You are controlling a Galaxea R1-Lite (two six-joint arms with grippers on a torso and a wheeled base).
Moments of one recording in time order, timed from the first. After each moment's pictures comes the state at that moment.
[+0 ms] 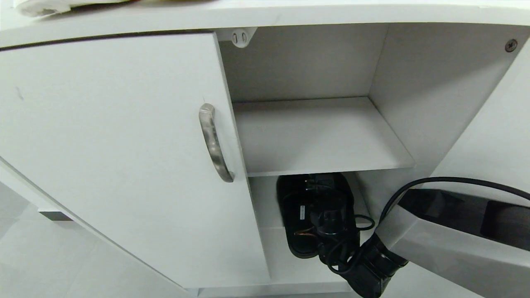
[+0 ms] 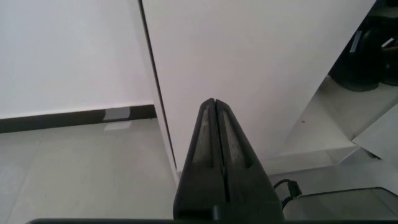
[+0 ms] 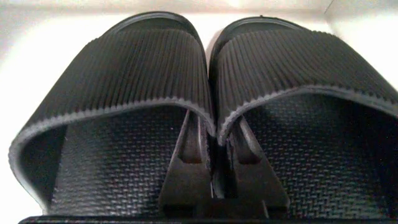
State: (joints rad) left arm 0.00 0.00 0.00 0.00 -0.08 0.03; right arm 0.80 2.36 -1.05 -1.20 -0.74 0.10
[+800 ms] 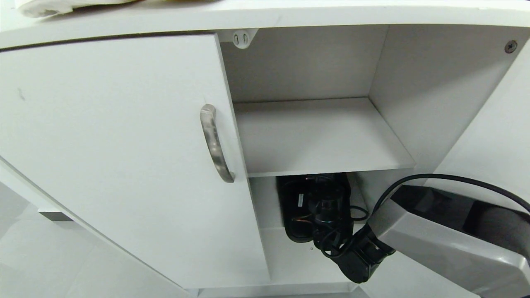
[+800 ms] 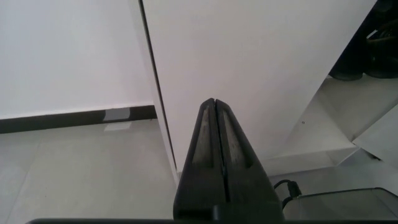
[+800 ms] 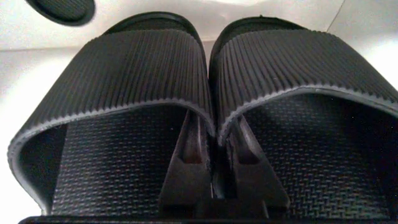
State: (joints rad) left arm 0.00 0.00 0.00 0.00 -0.08 0.03; right arm 0.76 2.43 -1.19 -1.21 -0.74 0.11
